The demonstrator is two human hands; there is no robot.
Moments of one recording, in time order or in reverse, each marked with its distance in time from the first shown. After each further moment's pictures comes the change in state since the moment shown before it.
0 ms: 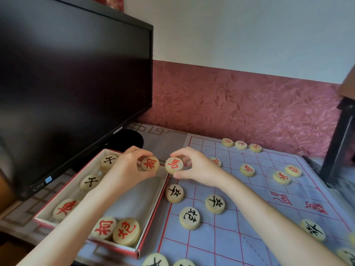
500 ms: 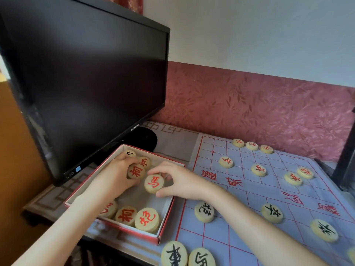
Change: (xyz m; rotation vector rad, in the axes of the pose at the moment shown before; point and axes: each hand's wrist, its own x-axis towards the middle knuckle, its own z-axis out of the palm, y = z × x) left_hand -0.032 -0.046 -0.030 0.325 -0.067 -0.164; right_hand -0.004 -0.051 0.061 -0.026 -0.244 -0.172
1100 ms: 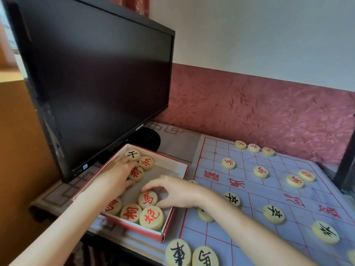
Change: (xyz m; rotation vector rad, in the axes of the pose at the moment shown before) left_hand 0.004 -0.013 -0.002 0.240 -0.155 0.061; right_hand 0.002 -0.013 0.017 -0.137 -0.201 -0.004
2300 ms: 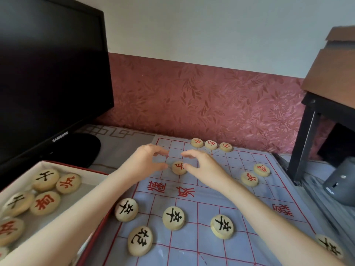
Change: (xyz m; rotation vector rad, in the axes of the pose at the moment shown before) left_hand 0.118 0.189 0.016 -0.497 0.078 0.333; right_hand -0.107 0.167 -0.091 0.090 0.594 0.410
